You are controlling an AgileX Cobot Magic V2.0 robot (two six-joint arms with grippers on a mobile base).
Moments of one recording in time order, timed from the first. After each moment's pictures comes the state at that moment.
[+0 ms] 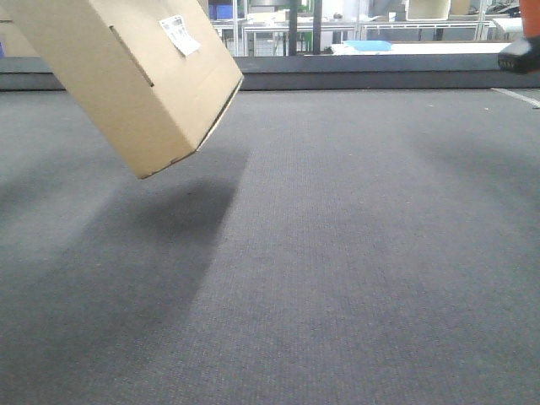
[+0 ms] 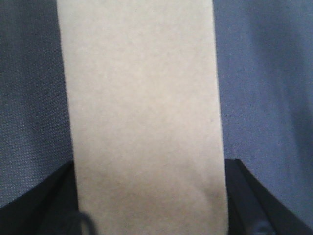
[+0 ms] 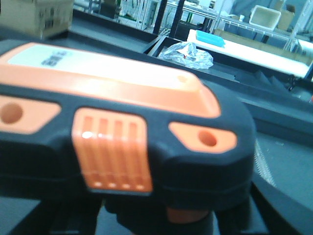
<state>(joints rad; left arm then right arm) -0.14 1.79 -1.84 -0.40 1.23 -0.02 0.19 1.29 -0.85 0.39 -0.26 -0.52</state>
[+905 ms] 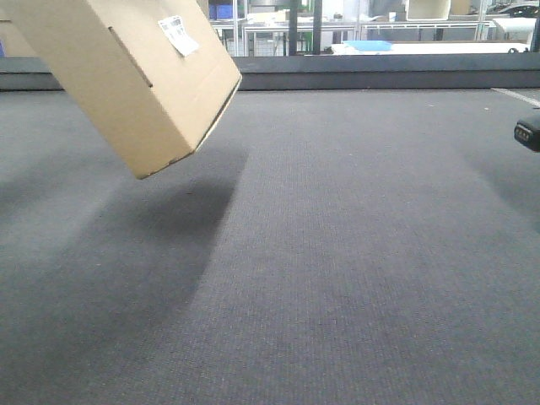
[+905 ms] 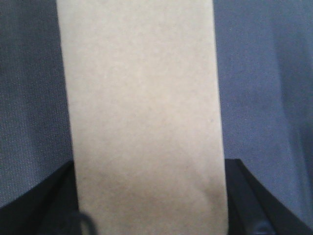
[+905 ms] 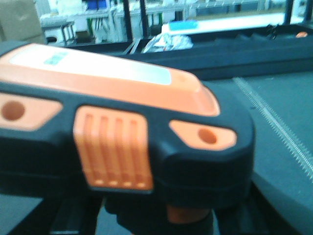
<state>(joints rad) -0.14 1.79 -1.84 -0.40 1.23 -0.02 0.19 1.22 -0.43 0.38 -0.70 -0.15</state>
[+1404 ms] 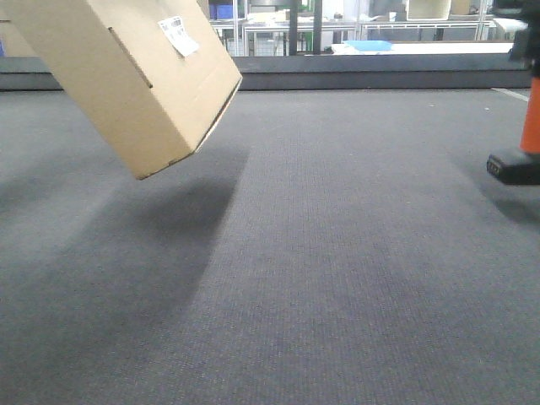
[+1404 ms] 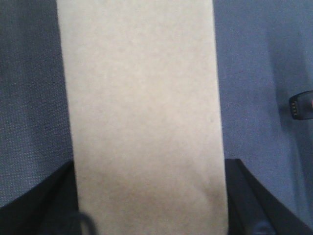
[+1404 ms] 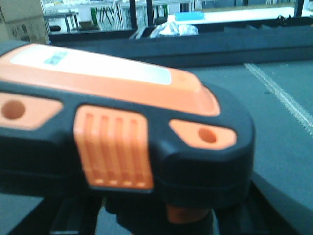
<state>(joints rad) -0.14 1.79 -1.84 -0.40 1.23 -0.02 0.19 1.45 -0.43 0.29 -0.86 -0.07</state>
